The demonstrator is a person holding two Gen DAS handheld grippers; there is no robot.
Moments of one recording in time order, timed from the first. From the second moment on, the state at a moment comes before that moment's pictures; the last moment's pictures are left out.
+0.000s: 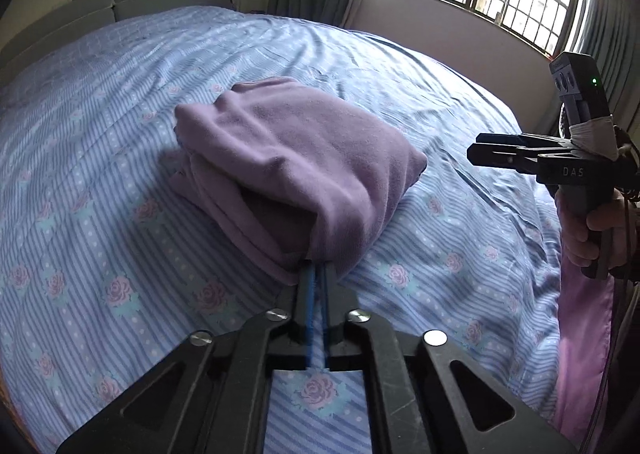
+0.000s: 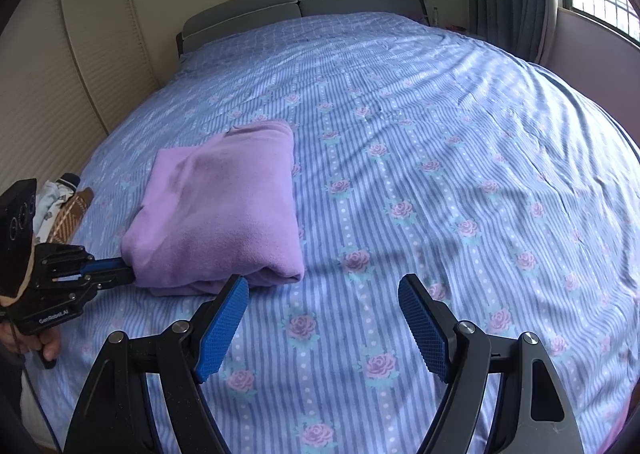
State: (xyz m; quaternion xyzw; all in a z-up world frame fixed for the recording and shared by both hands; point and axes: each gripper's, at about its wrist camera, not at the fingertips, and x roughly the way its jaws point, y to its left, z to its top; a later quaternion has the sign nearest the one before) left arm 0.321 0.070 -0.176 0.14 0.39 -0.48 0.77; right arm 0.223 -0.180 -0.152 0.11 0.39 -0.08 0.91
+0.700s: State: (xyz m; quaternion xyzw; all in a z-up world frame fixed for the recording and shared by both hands) left arm 0.313 0.051 -0.173 0.25 0.35 -0.47 0.77; right arm 0.216 -0.174 -0.148 0.10 0.39 -0.08 0.91
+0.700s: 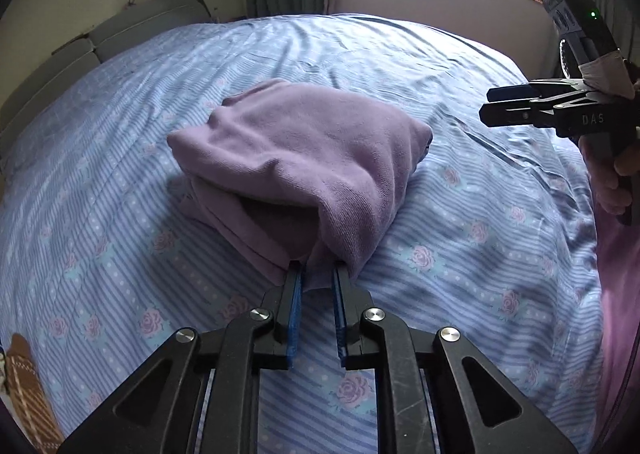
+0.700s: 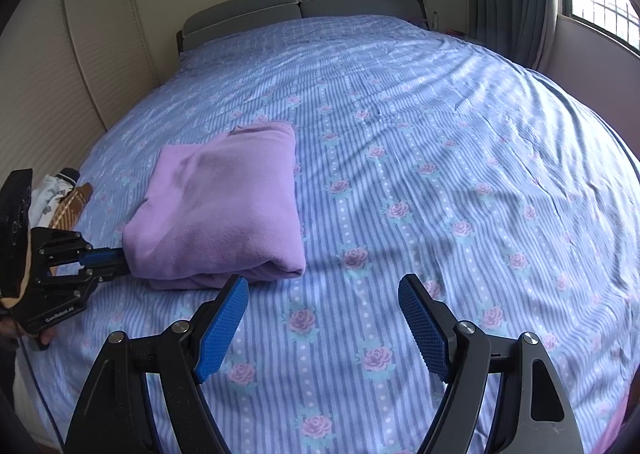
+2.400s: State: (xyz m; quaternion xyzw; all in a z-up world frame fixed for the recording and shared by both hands) left arm 0.328 0.071 -0.165 -0.13 0.42 -0.27 0.85; right arm 0.291 -0.232 -0.155 0.21 0.40 0.07 0.89
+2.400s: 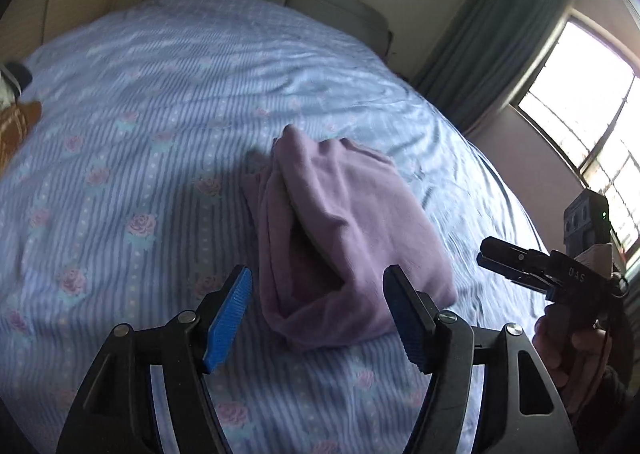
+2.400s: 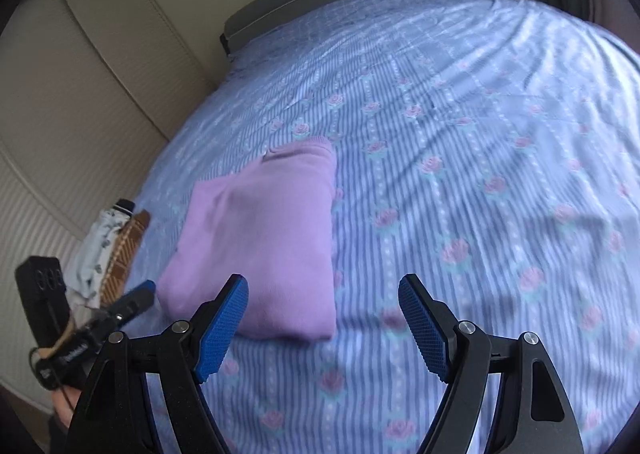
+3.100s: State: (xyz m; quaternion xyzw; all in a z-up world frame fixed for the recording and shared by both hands) left arm 0.367 0.057 -0.216 -0.20 0.48 -0.25 0.82; right arm 0.418 -0.216 -0.219 0.27 0.52 0.26 0.77
